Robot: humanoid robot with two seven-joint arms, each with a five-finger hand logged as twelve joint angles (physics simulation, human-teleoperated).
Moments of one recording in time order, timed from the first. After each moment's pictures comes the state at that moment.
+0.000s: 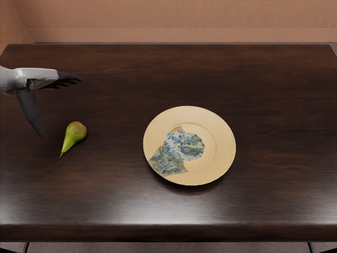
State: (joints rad) left arm -1.01 1.03 -0.59 -1.62 0.83 -0.52 0.50; right arm -0.06 0.00 0.02 0.12 -0.06 -0.01 -0.22
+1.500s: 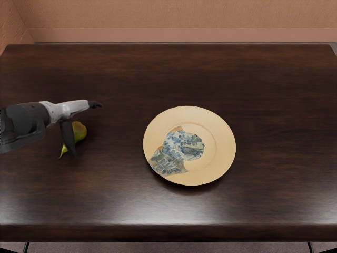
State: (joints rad) left arm -0.89 0.77 -0.44 -1.62 1.17 -0.23 0.61; right arm -0.05 0.00 0.02 0.12 -0.06 -0.01 -0.22
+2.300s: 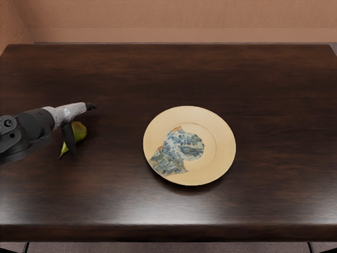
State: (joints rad) left arm -0.84 0.69 -0.42 -1.50 1.29 -0.15 0.61; right arm -0.04 0.00 0.02 0.12 -0.06 -0.01 -0.22
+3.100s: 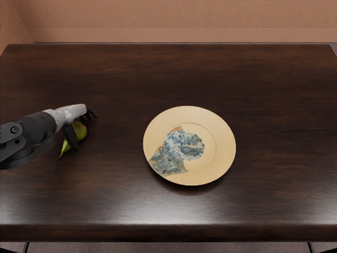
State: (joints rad) left arm -0.83 0.68 -0.38 -1.50 1.34 -0.10 0.61; right arm -0.04 0.00 0.02 0.12 -0.06 -0.01 -0.22
